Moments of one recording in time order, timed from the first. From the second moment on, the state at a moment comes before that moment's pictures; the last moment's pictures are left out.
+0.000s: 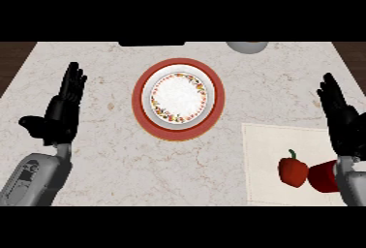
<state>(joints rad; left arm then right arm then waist) -0.30 0.37 -0.15 -1.33 0.26 0.31 -0.19 -0.18 -0.40 0.02 -1.48 -0.09 -0.23 0.10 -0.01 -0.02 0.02</state>
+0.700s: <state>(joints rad) -0.33 0.48 -0.16 -1.46 0.26 0.18 -0.03 -0.22 -0.33 0.15 -1.35 0.32 -0.57 0.23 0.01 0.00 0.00</state>
